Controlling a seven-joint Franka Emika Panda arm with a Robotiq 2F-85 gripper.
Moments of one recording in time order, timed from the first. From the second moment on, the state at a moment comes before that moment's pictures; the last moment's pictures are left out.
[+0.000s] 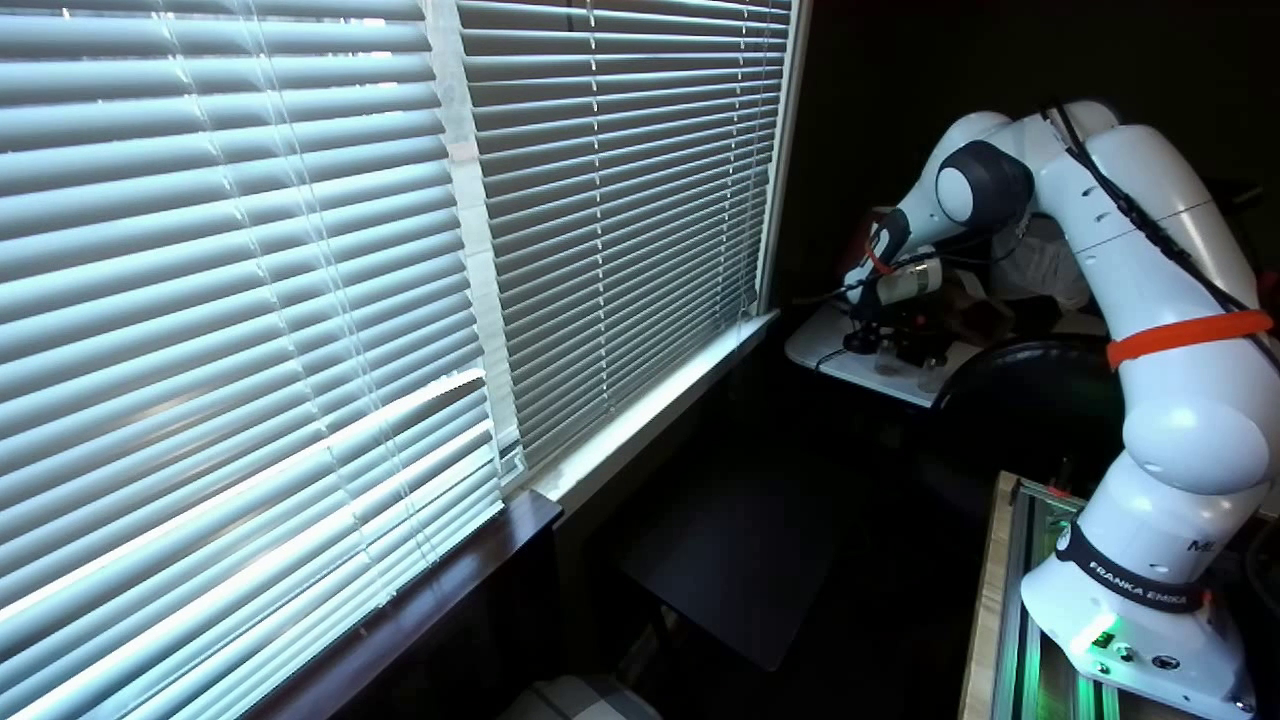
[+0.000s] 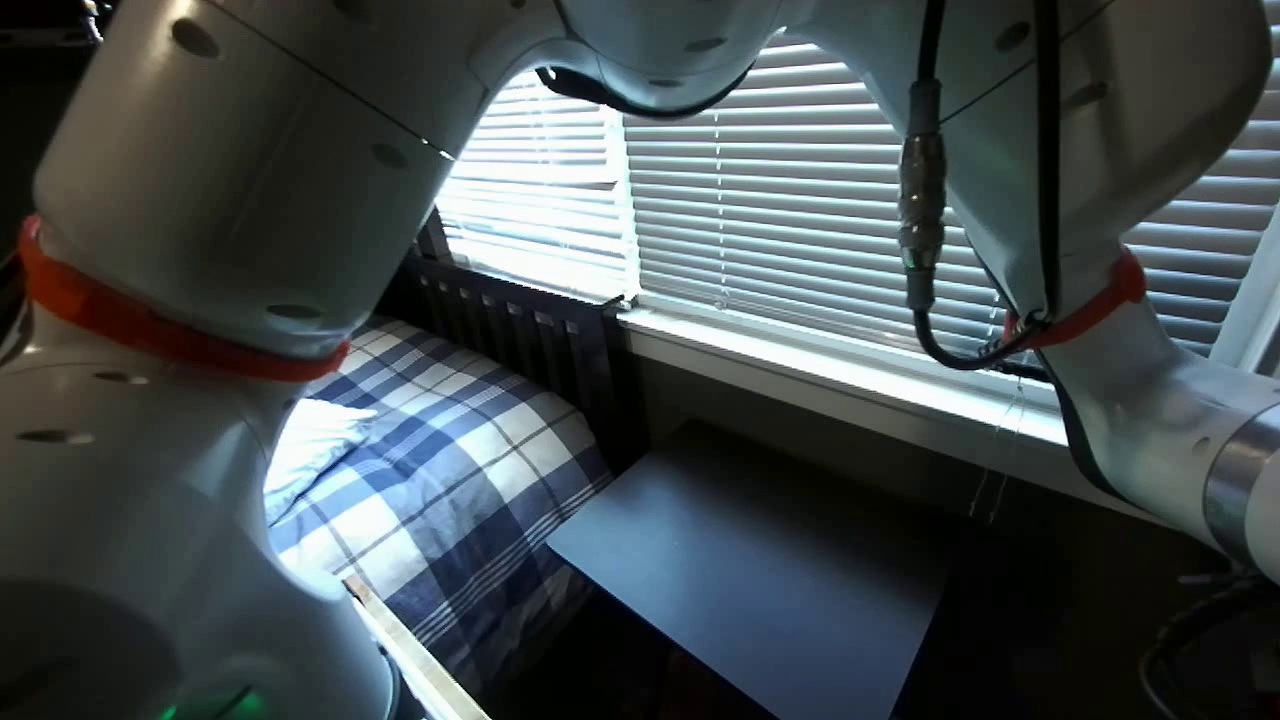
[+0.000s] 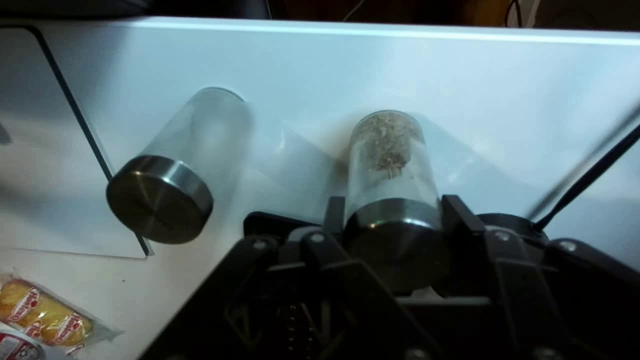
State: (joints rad) arm -0.41 0.74 -0.53 -1.86 0.08 2.68 0.70
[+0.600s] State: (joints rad) arm -0.43 0.48 -0.47 -2.03 0.12 2.78 0.43
